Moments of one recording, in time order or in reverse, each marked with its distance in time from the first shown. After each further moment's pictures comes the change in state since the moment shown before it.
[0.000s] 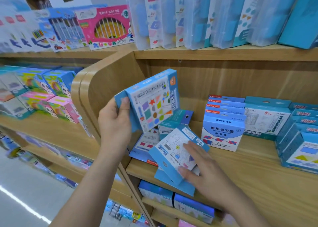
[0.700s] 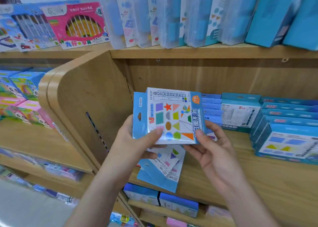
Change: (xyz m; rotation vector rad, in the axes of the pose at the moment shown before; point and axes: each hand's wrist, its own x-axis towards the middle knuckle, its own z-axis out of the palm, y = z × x) left_hand -0.058 0.033 0.022 -0.234 -0.634 -0.415; right_hand -0.015 -0.020 -0.050 1.525 0.421 0.077
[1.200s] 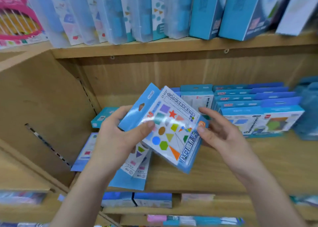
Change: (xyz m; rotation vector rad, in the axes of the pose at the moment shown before) left_hand 0.010 0.012 0.055 0.073 -0.088 0.135; right_hand -0.034 -0.072 -0.066 -0.674 0.045 -0.208
